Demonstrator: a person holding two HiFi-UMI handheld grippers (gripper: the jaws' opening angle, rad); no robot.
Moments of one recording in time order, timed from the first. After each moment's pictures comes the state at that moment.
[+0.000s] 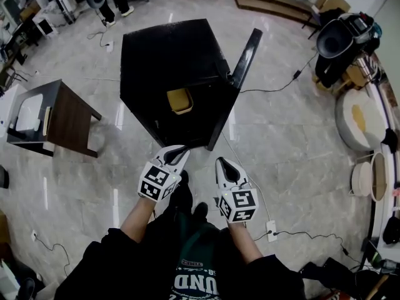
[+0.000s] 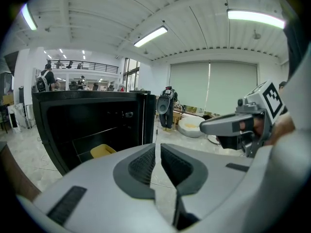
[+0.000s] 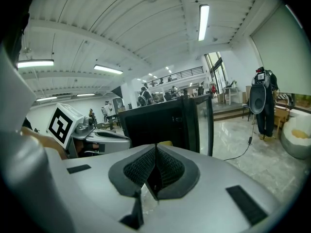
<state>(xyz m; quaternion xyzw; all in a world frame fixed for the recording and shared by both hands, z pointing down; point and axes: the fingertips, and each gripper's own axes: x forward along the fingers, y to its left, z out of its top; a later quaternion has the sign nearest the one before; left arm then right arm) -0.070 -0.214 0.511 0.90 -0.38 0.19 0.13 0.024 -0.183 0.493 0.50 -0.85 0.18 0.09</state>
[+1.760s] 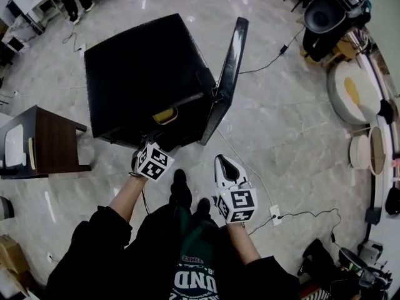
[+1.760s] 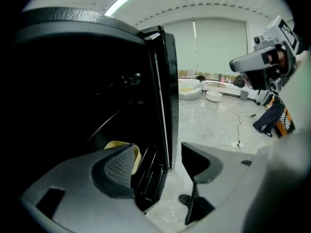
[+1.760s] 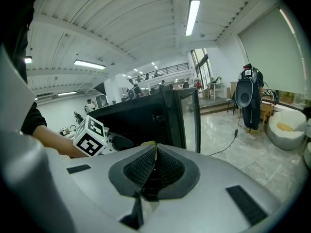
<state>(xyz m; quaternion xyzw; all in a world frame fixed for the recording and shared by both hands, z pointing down) -0.085 -0.366 0.622 0.87 -0.30 0.40 0.05 0.046 -0.274 0.515 0.56 -0.79 0.22 0.11</state>
